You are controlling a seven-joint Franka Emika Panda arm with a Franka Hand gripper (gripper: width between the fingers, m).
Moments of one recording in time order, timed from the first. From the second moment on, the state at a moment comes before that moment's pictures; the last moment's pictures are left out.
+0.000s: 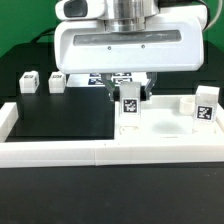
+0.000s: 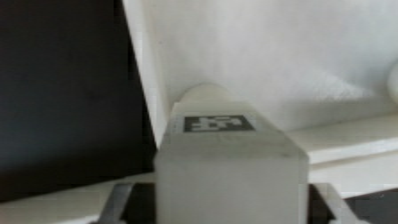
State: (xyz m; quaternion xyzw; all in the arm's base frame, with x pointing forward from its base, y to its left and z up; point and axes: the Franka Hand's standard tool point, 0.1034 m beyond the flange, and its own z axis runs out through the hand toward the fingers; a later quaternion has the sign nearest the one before) arm 0.619 -0.001 0.078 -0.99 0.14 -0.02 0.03
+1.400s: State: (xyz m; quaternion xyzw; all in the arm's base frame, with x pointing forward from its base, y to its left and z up) arm 0.628 0.005 0.072 -0.79 0.60 -0.02 0.08
